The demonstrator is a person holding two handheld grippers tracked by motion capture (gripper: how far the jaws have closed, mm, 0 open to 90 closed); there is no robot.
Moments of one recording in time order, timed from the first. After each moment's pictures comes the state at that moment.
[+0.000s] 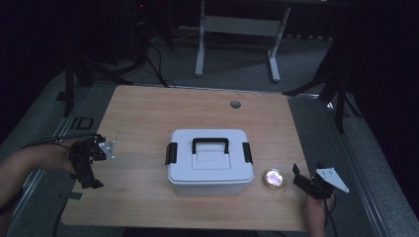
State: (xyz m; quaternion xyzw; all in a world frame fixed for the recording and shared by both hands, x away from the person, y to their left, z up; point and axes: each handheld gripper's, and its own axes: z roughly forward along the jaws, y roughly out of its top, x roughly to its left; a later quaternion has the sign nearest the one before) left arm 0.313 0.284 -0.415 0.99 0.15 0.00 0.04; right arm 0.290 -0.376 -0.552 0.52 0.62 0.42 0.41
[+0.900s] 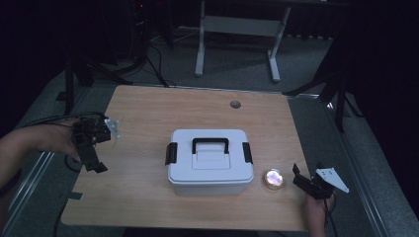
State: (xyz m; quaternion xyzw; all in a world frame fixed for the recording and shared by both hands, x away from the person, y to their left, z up) left arm 0.327 0.259 -0.350 0.98 0.18 0.00 0.03; right arm 0.290 -0.376 -0.552 0.52 0.62 0.42 0.41
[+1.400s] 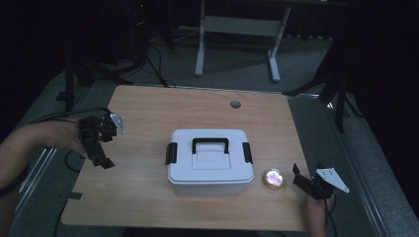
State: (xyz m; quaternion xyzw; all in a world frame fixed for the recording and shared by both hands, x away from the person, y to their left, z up) left arm 0.332 0.249 -0.345 0.98 0.18 -0.01 0.07; right arm 0.290 -0.376 -0.552 0.52 0.62 0.42 0.41
